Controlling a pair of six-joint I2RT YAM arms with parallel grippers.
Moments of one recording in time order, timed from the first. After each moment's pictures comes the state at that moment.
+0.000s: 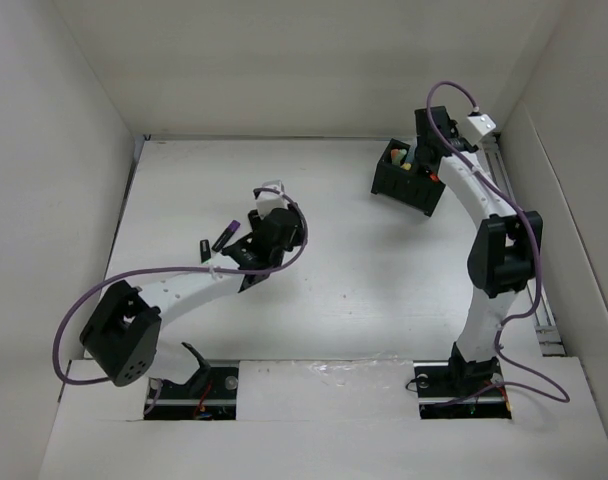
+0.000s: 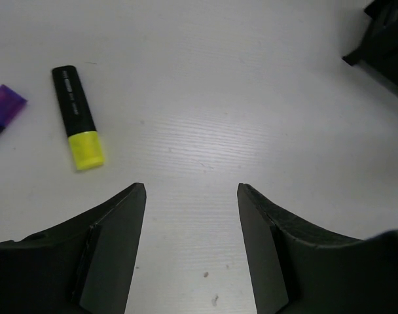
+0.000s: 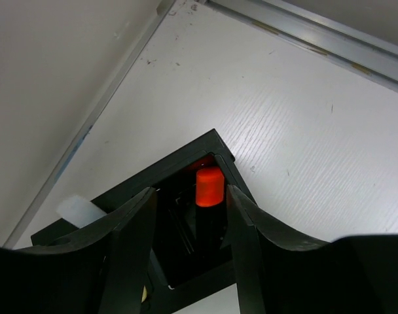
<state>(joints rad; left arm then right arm) -0.78 1.37 0.84 -0.03 -0.55 -0.62 0.17 1.94 1.75 -0.57 0.85 0.92</state>
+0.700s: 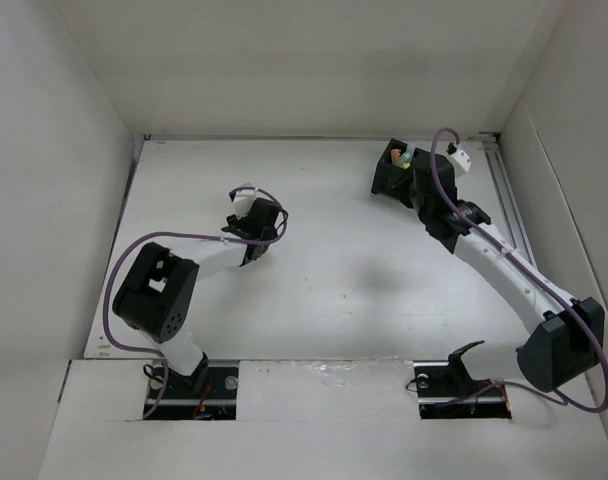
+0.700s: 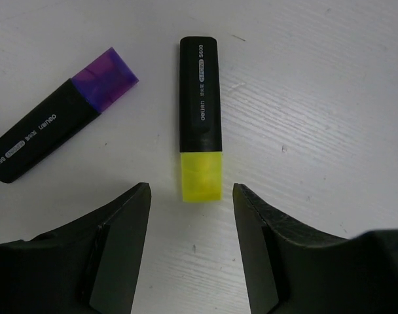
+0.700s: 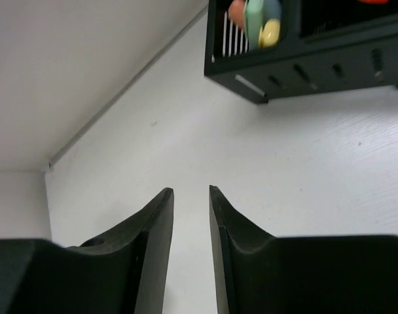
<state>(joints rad) -0.51 1.63 0.87 -0.09 -0.53 -0.71 0.42 1.32 1.15 -0.28 0.42 0.94</state>
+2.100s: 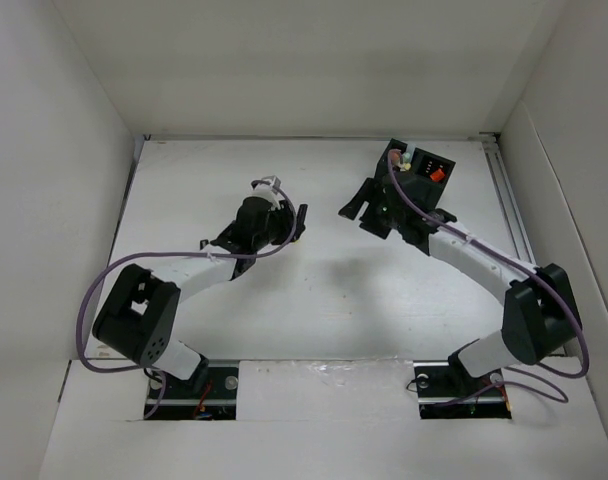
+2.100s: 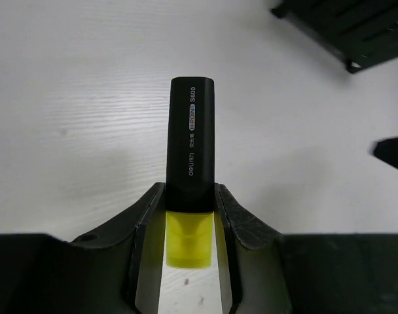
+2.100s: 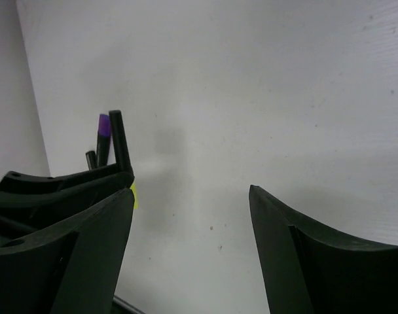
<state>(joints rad) -0.53 1.49 0.76 0.21 0.00 -0.58 0.49 1.45 1.04 -0.20 -0.01 0.90</state>
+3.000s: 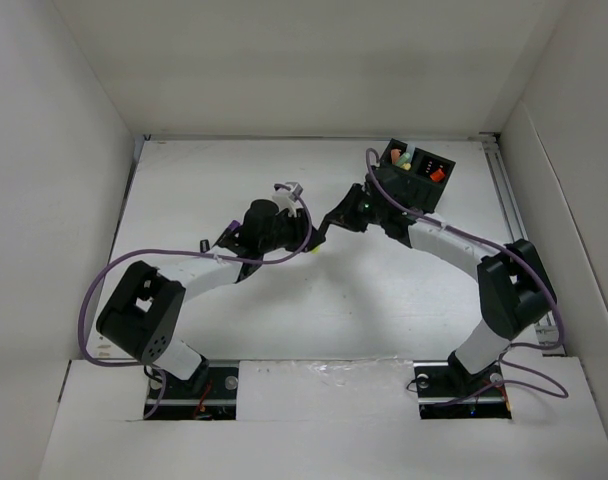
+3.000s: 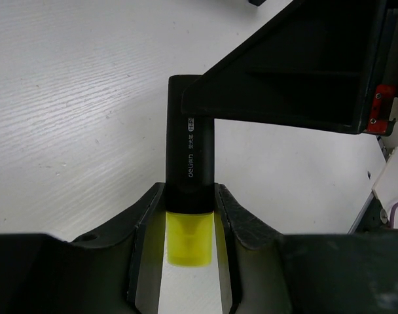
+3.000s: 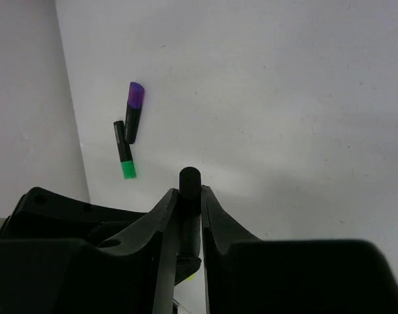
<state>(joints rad) -0.58 1.50 0.76 0.33 0.31 -0.52 0.52 1.65 1.11 -0.06 -0.21 0.94</state>
